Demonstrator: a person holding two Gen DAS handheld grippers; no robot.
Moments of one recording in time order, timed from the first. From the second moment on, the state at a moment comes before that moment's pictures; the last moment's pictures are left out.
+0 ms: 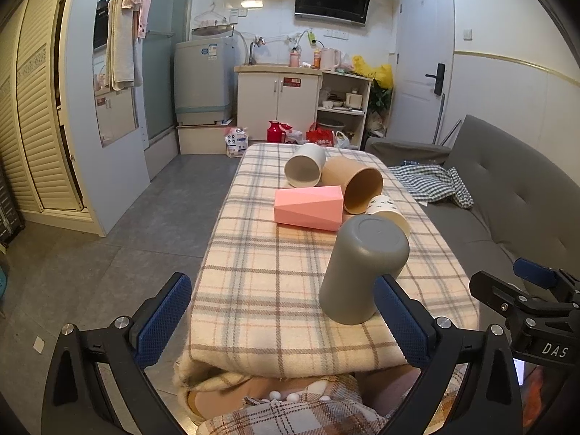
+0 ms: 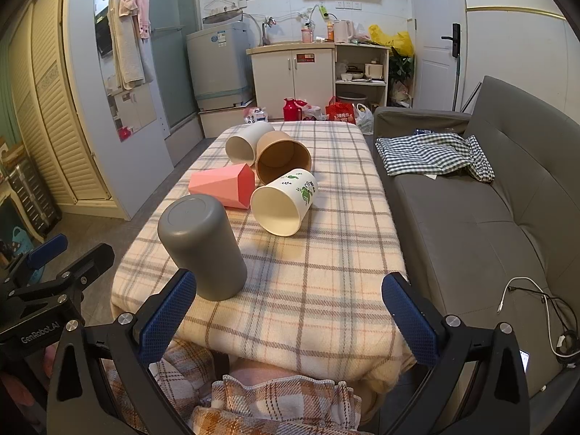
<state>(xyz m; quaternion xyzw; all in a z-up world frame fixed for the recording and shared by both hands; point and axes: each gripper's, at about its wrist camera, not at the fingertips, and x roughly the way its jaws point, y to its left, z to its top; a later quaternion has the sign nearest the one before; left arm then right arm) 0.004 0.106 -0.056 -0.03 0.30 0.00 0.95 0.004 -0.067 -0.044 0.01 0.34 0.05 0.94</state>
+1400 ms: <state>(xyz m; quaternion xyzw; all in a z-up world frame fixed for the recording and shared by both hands) 0.003 0.105 -0.056 -0.03 0.30 0.00 0.95 0.005 -0.067 -0.047 0.01 0.35 0.05 0.94</state>
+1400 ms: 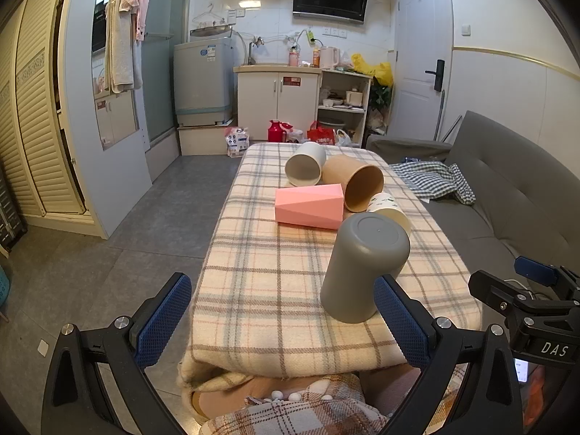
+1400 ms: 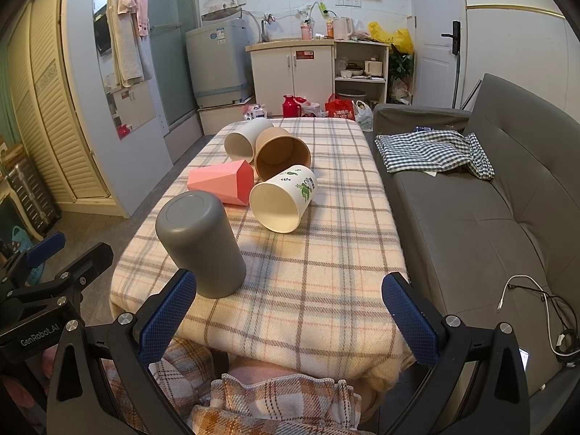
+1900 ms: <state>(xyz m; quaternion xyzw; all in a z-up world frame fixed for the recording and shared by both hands) 0.003 0.108 -0.057 -0.03 0.30 0.00 0.95 0.005 -0.065 -0.052 0.01 0.35 0.05 0.94</state>
